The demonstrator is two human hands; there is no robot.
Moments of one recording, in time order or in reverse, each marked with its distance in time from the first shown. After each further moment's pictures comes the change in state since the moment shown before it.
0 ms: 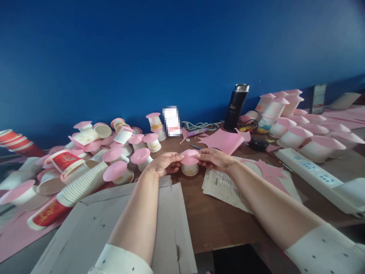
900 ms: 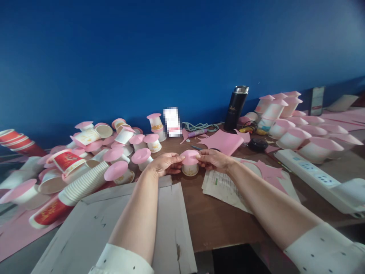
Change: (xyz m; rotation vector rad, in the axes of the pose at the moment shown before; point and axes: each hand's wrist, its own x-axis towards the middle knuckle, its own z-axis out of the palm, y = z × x) left_hand 0.000 0.000 -0.003 0.130 0.036 -0.022; right_hand -0.002 -0.003 0.003 -0.003 -0.017 0.048
